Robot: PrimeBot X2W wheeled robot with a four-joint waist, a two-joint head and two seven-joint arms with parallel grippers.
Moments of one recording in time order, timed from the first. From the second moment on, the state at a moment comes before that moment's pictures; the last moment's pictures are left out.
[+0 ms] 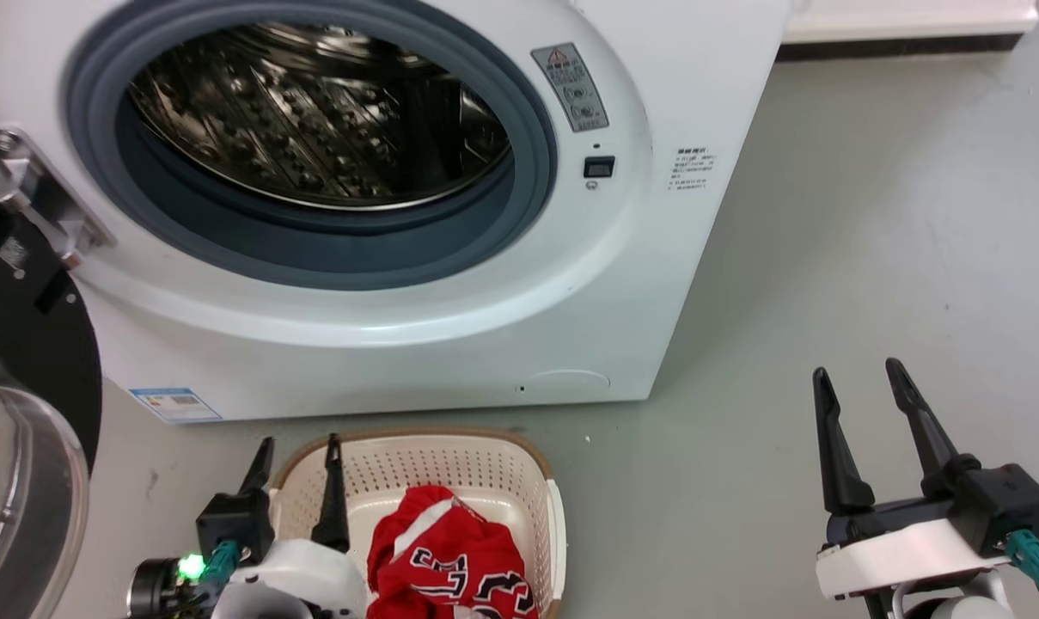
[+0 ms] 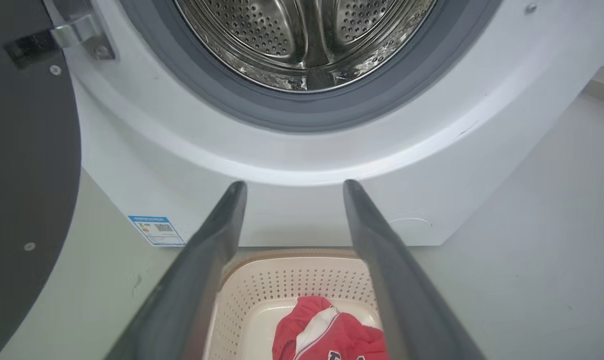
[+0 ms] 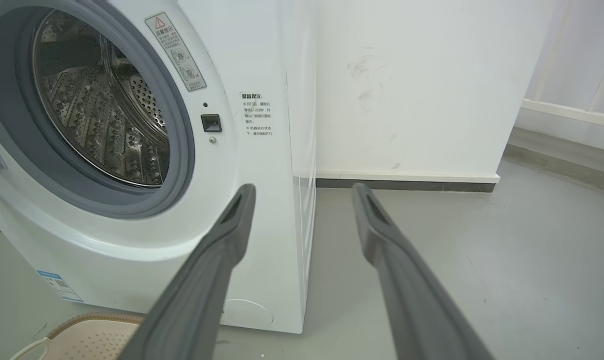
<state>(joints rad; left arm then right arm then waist) -0.10 0.08 -0.05 0.38 -0.13 0.02 -0.26 -0.02 -0.05 0.01 0.03 0.07 0.13 -0.26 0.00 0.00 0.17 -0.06</state>
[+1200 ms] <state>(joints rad) 0.16 0.05 -0.01 0.04 -0.07 0.08 -0.26 0.12 -0.05 0.00 0.01 0.08 0.13 -0.26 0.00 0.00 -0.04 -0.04</state>
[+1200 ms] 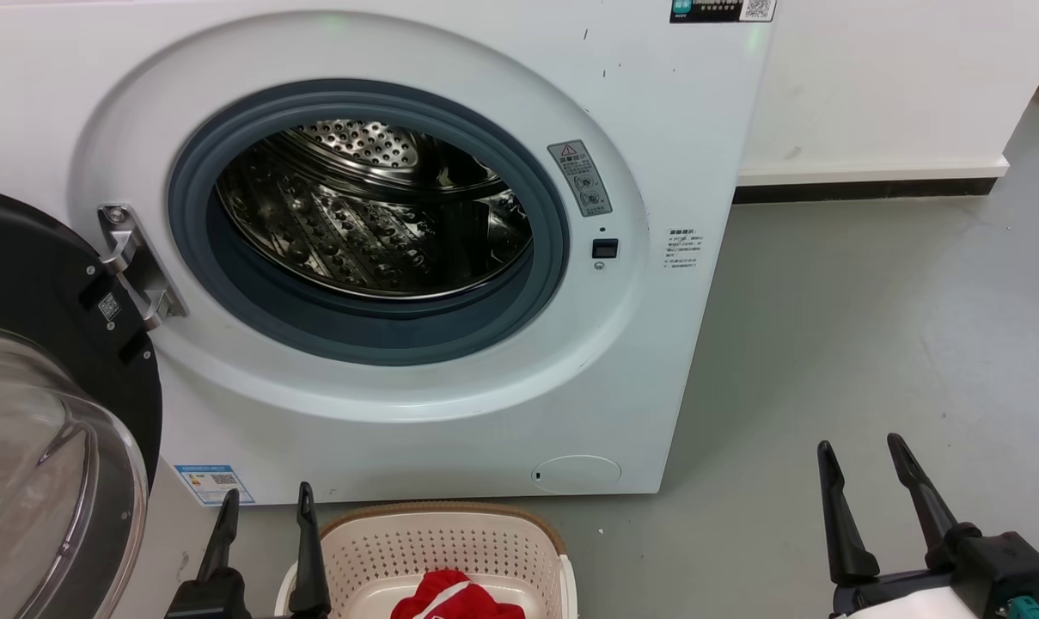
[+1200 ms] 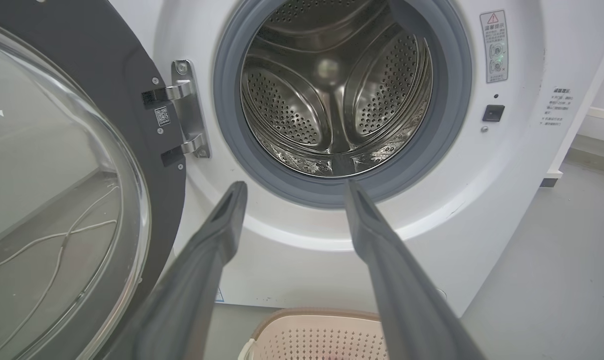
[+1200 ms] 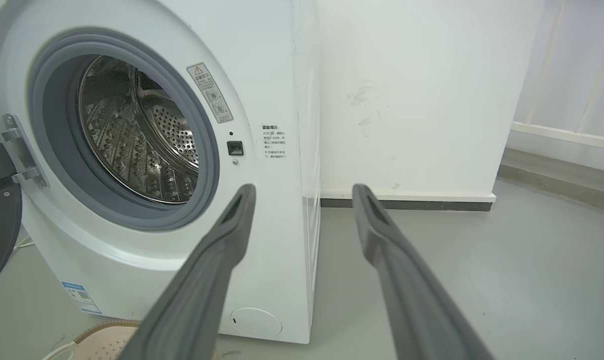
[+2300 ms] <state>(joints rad) 0.16 0.05 0.01 0.13 -0.22 0.05 -0.21 0.13 -0.06 0.01 0.08 0.24 0.13 -0.24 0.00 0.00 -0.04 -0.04</state>
